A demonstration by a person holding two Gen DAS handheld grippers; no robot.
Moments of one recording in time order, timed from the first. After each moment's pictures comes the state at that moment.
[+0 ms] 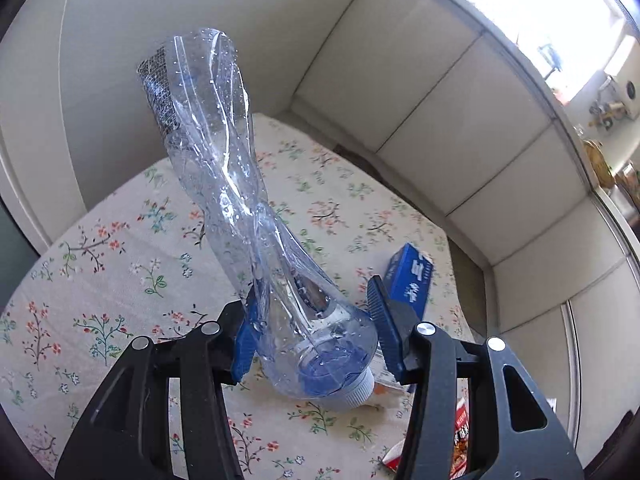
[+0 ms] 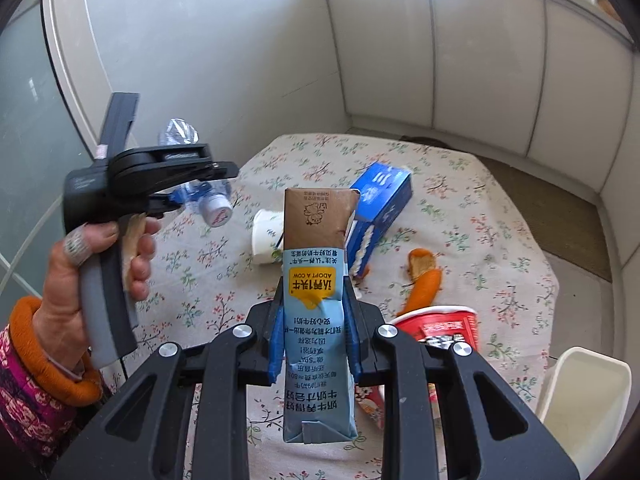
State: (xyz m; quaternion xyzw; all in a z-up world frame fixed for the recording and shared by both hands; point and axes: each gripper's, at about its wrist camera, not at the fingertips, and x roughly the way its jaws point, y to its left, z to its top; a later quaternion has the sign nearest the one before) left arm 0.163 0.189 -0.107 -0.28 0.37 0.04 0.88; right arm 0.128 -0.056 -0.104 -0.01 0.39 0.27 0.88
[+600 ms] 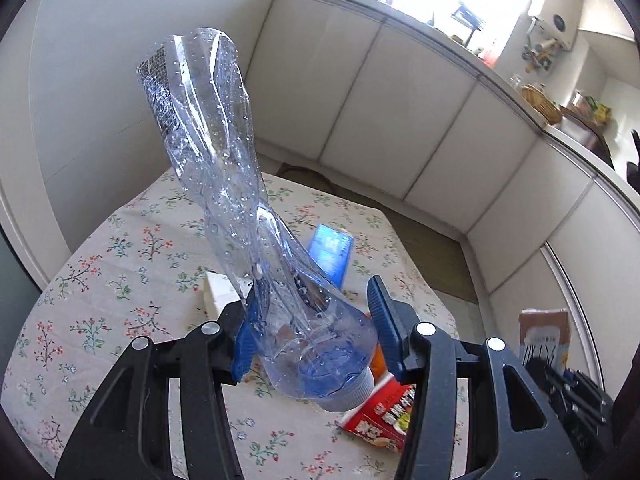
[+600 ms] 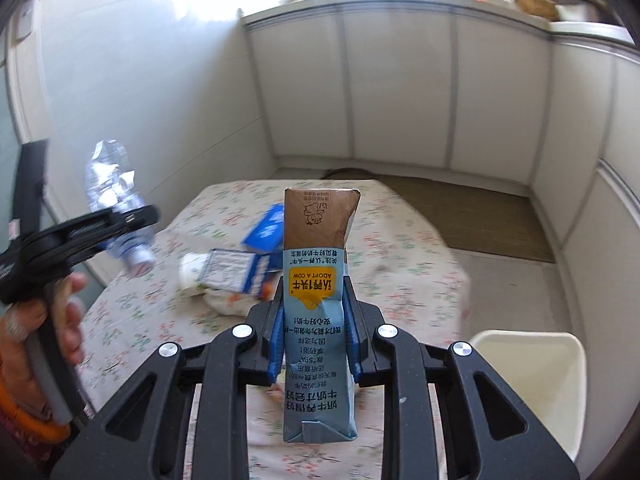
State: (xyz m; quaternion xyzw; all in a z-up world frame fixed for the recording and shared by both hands) left arm 0.116 0.100 -0.061 -0.18 0.33 -0.02 0.93; right arm 0.107 -0.154 -0.075 0.03 0.33 0.13 0.93
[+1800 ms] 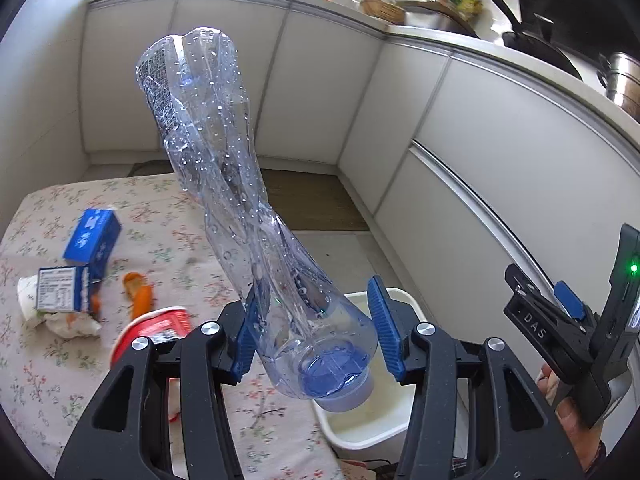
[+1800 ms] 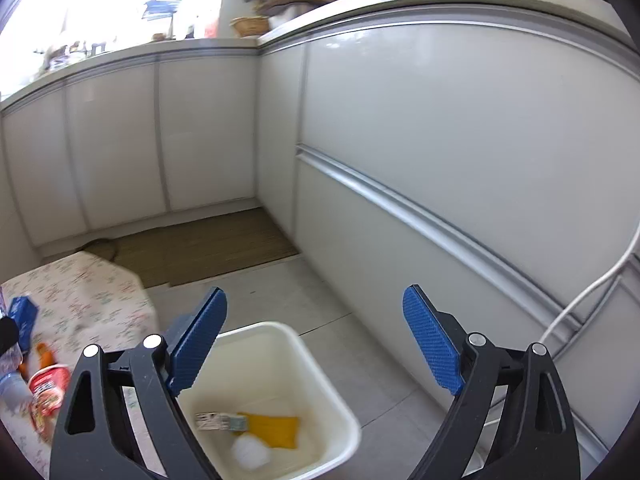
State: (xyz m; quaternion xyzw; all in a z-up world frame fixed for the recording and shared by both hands) left arm 0.089 -0.156 -0.057 -0.06 0.34 -0.23 0.91; right arm 0.038 -0.369 -0.062 0.05 0.26 -0.32 0.91
